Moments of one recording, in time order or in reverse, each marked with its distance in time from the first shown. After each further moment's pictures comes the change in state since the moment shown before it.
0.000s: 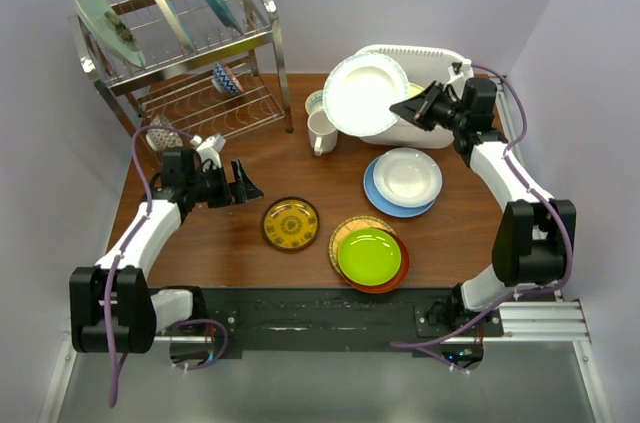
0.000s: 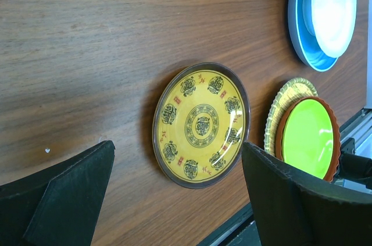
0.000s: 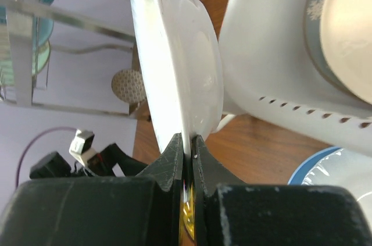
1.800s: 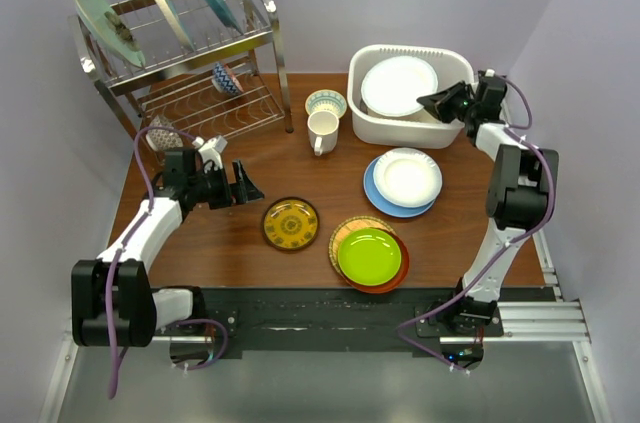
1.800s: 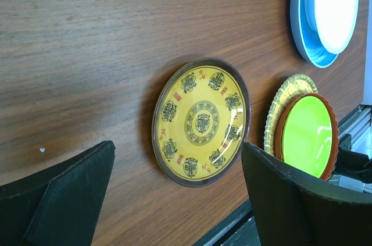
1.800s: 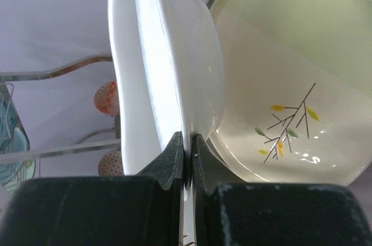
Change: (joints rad) left arm 0.000 0.032 0.000 0.000 0.014 -0.002; right arm -0.174 0.435 0.214 0.110 0.069 0.166
